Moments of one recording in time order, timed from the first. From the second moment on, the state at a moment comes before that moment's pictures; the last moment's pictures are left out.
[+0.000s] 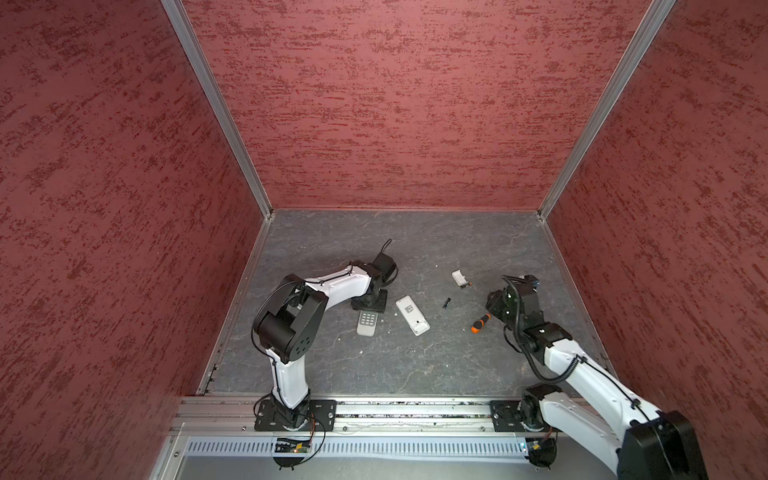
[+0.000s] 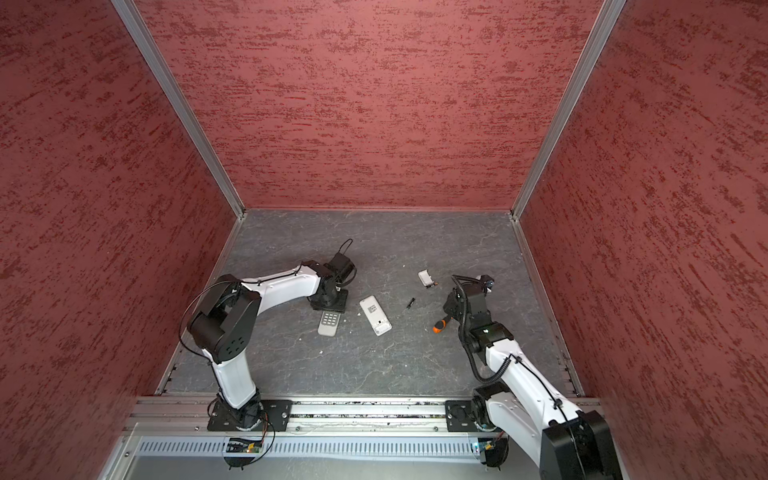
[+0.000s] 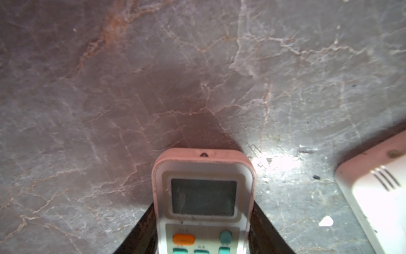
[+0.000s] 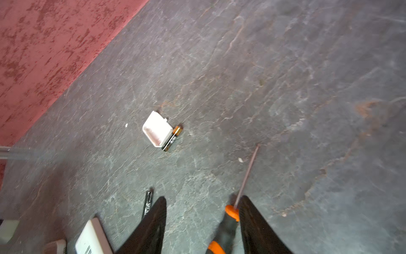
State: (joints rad) left arm -0.58 1.84 1.16 -0.75 -0.11 -0.47; right arm 0.31 0.95 0.45 -0.19 0.15 0.78
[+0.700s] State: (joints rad) left arm -0.50 1.55 1.06 -0.47 0.21 -0.76; right arm 0.91 1.29 0.64 0.22 0.02 0.67
